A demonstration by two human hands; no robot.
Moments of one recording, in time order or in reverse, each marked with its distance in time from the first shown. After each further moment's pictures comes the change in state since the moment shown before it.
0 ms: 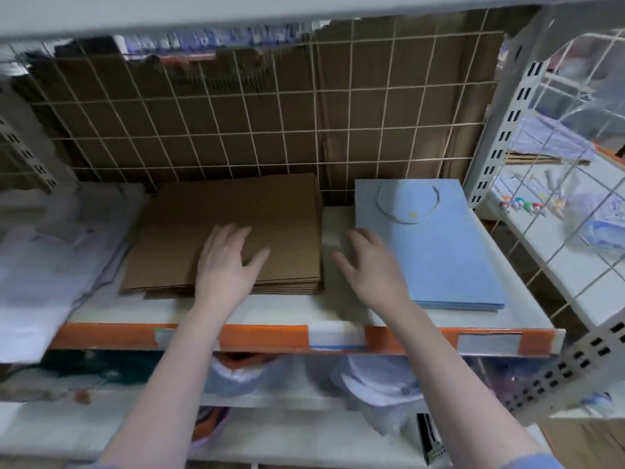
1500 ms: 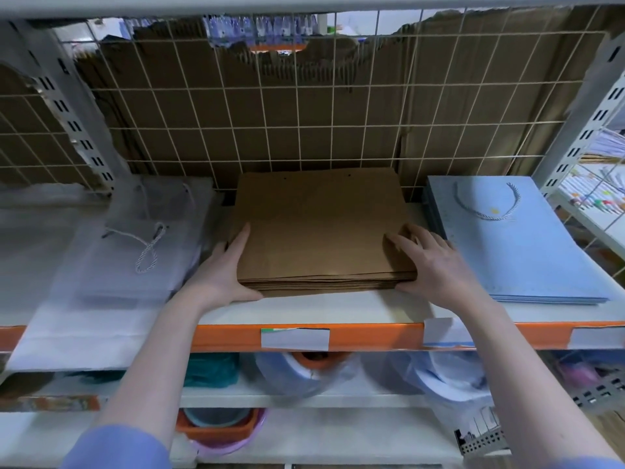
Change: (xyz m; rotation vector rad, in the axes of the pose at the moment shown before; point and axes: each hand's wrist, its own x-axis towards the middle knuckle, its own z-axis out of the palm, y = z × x) left_hand 0.043 -0.180 -0.060 0.034 -0.408 0.024; right_hand 0.007 -0.062 0.041 -0.514 -0.197 -0.029
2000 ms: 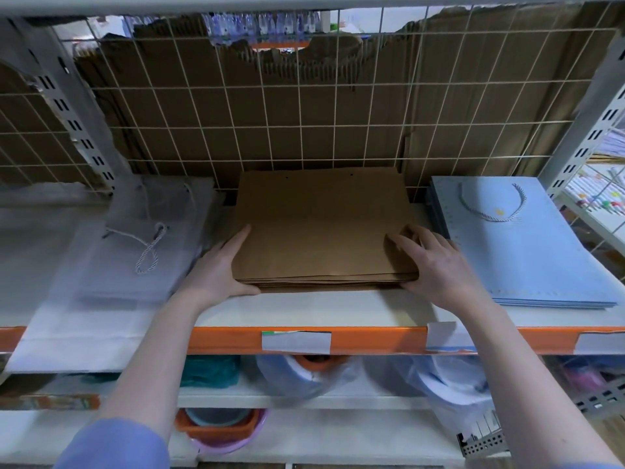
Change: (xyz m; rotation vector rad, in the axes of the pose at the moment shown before) left_hand 0.006 -0.008 -0.001 -0.014 0.059 0.031; right_hand 0.006 0.001 0.005 -0.017 0.056 -0.010
